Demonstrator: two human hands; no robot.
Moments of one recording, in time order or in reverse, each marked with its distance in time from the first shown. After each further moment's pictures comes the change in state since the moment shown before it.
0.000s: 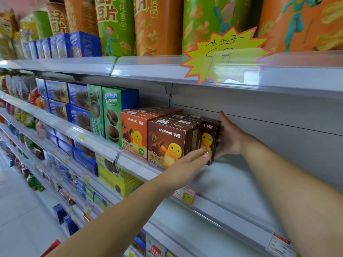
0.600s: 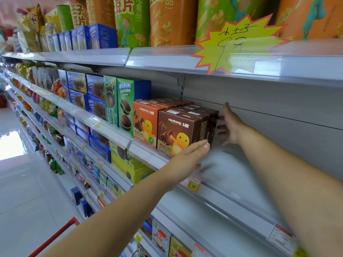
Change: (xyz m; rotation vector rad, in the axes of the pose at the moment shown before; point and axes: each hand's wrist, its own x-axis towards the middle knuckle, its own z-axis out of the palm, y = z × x) left_hand -0.021 -0.007 0.001 -0.137 0.059 0.066; right_hand 0.004 -0.007 0.039 -0.124 0.275 -0.080
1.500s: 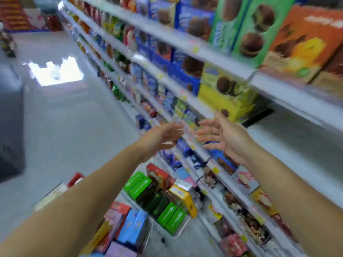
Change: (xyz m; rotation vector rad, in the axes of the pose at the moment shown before) left_hand -0.209 -0.186 -0.303 -0.248 0.362 -0.380; right_hand -0.154 0.176 0.333 -0.127 -0.527 0.090
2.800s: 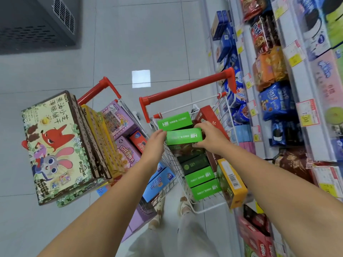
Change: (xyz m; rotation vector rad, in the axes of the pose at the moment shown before) left_hand 0.057 -0.337 -0.120 -0.329 0.875 -0.574; right_hand 0.293 0.359 0.173 -1.000 -0.762 -0.022
